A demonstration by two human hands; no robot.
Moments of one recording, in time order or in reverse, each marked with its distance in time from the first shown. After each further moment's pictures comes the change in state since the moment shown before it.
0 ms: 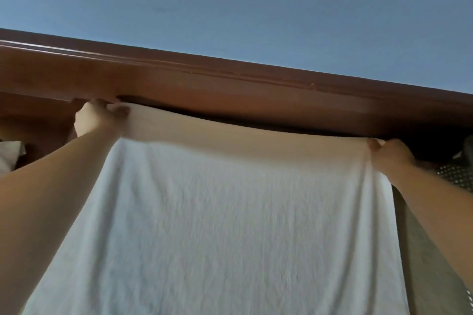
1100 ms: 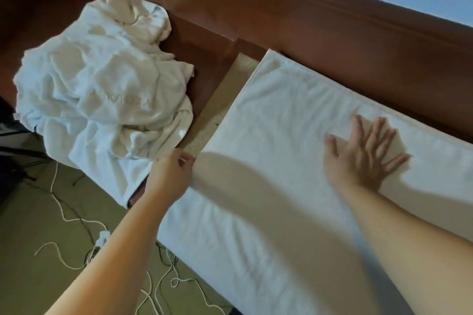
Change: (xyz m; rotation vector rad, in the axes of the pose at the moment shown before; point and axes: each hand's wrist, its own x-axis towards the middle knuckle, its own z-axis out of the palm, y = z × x) left_hand -0.175 -0.252 -0.084 -0.009 -0.257 -0.234; right_hand -0.292 -0.182 0.166 -0.079 -0.012 -0.662
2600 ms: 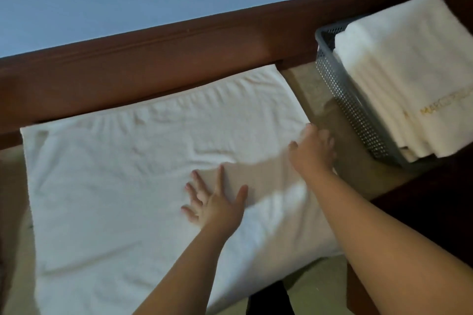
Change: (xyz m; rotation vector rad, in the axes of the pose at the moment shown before) left_hand -0.222 0.163 0.200 0.463 -0.534 0.696; right_hand -0.165 0.245 -0.108 0.138 0.199 0.784
